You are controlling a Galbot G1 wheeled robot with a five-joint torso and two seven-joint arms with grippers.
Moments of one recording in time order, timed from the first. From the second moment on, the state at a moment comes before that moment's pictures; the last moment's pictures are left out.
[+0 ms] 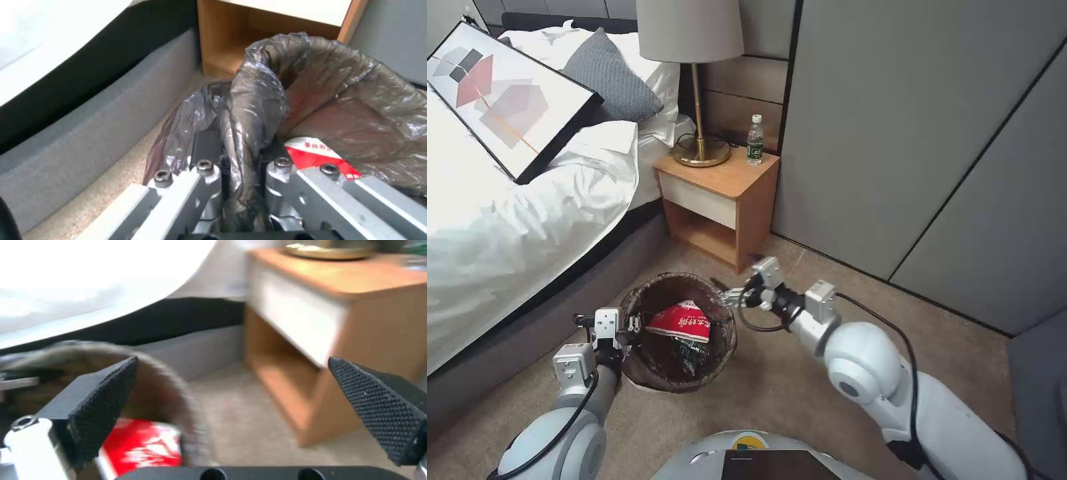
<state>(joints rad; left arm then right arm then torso) 1.78 -1.44 -0.65 -2.50 -0.20 0.61 -0.10 -1.12 0.97 0.03 2.34 0.57 -0.52 0.18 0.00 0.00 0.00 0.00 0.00</state>
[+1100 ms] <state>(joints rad) 1.78 -1.43 -0.66 -2.50 -0.17 0.60 -0.08 -1.99 1.43 0.65 2.37 0.04 0.18 0.12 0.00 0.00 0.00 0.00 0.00</state>
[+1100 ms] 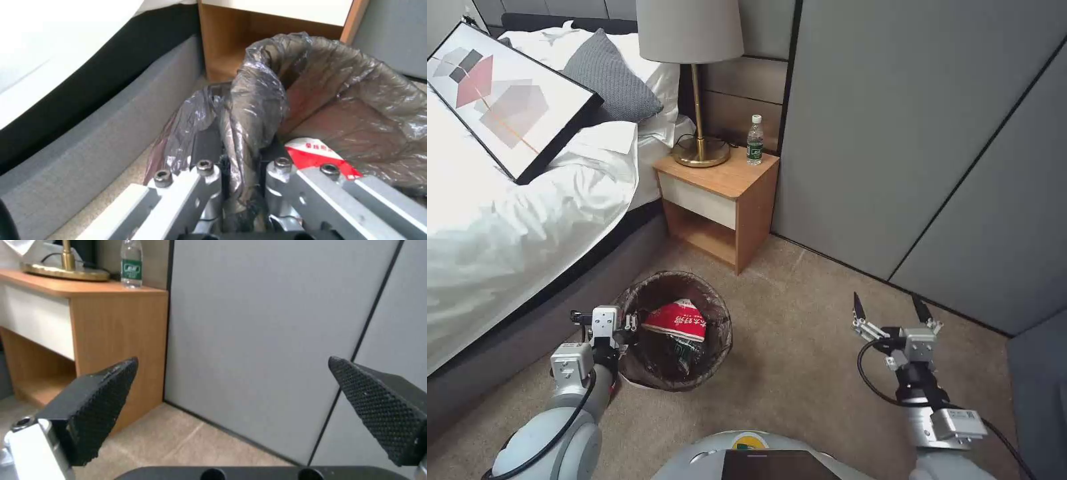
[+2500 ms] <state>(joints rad) 1.77 -1.47 -0.66 -2.50 -0.16 0.60 -0.07 -2.01 1.38 0.60 2.34 0.03 0.20 0.21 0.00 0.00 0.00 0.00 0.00</state>
